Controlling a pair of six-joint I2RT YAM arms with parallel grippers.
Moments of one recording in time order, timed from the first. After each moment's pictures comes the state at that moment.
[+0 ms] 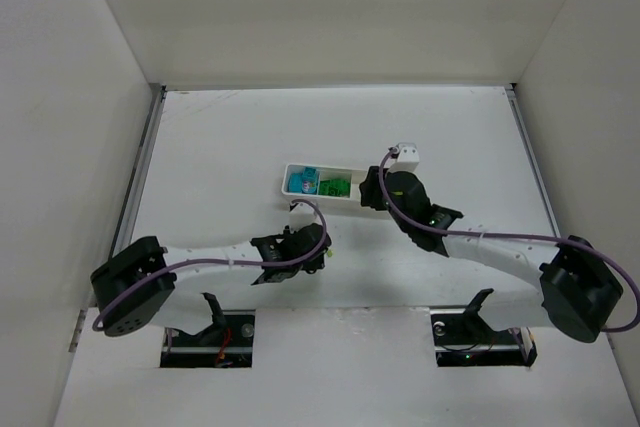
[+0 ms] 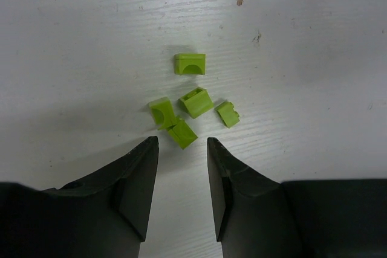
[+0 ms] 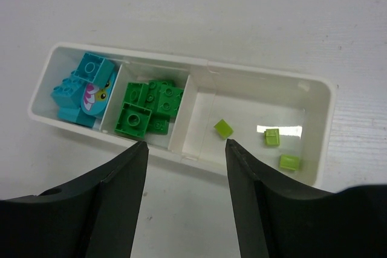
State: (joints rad) left arm -1.09 1.30 0.56 -0.21 -0.42 -0.91; right arm 0.78 1.29 0.69 0.17 0.46 0.50
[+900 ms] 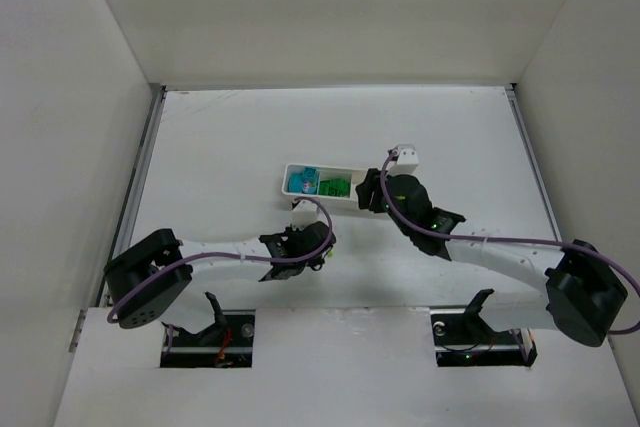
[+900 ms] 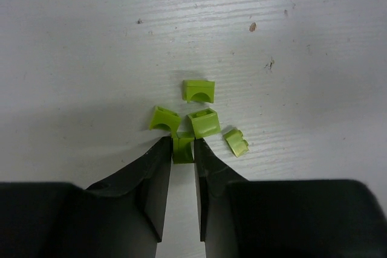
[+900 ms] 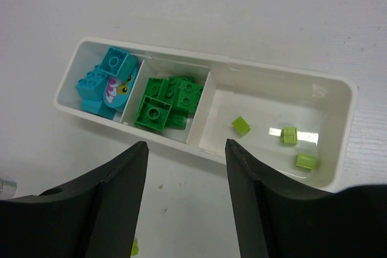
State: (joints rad) left arm -1.08 1.39 0.58 -0.16 -0.48 -0.90; right arm 0.81 1.26 0.67 0.19 0.43 0.51
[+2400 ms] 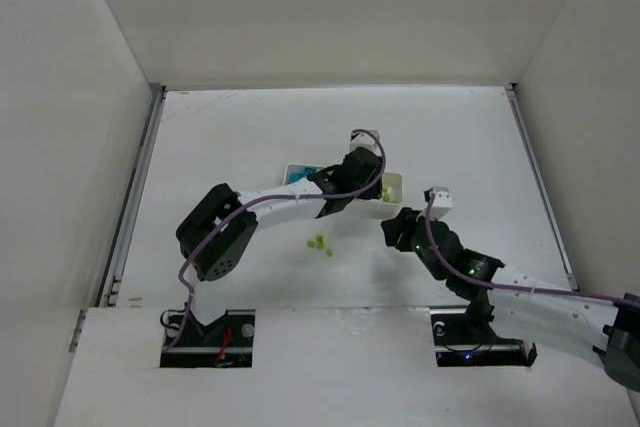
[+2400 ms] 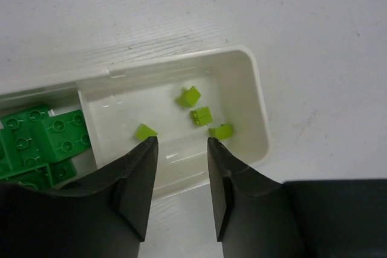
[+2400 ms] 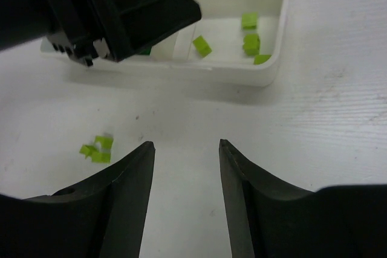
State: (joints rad) left arm -0.91 1.86 1.25 -0.03 -0.24 -0.59; right arm 0.91 0.79 0.33 0.05 0.54 0.71
